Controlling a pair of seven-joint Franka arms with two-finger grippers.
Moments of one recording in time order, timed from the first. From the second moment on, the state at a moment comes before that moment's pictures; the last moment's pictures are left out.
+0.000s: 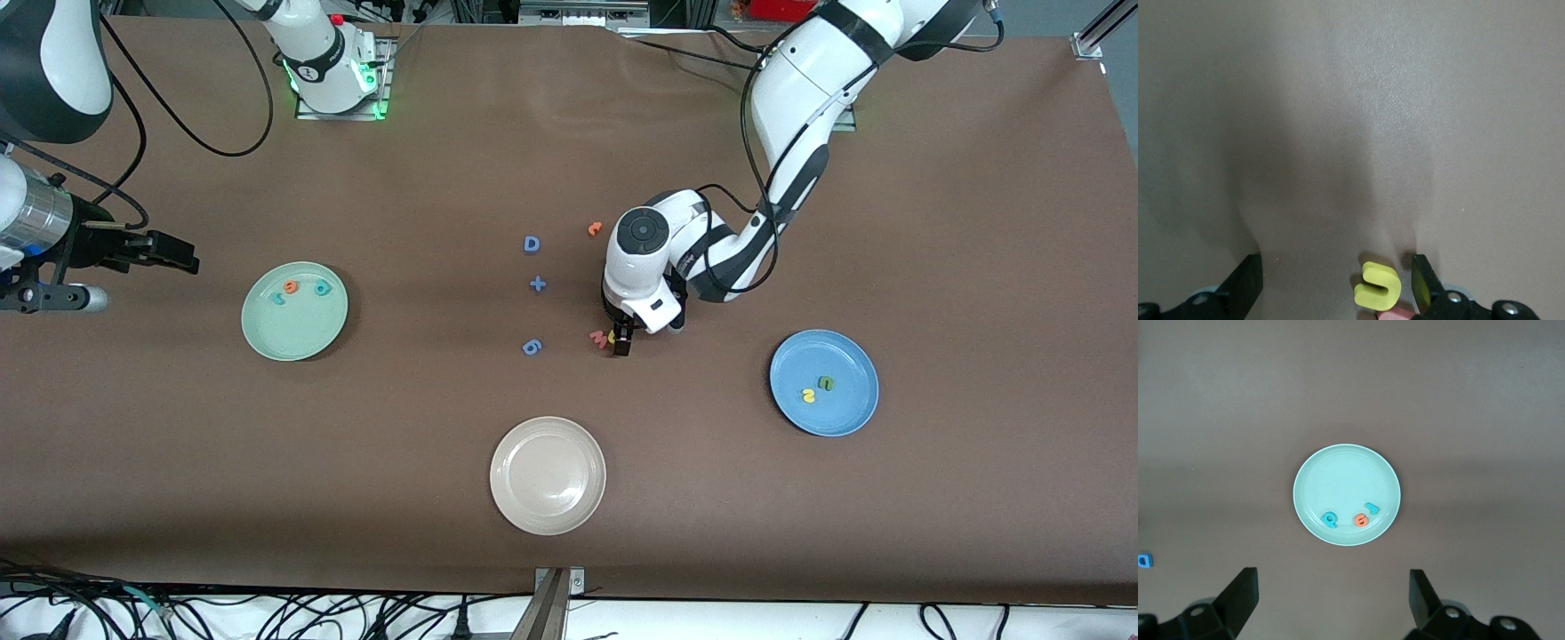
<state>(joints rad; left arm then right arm) -0.37 0.78 -0.34 -1.69 0.41 2.48 -2.41 0.12 0.16 -0.14 -1.61 0.03 1.66 -0.01</state>
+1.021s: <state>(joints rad) -0.38 0.84 -0.34 -1.60 0.41 2.48 -2.41 0.12 0.16 -0.14 -1.61 0.03 1.66 -0.01</state>
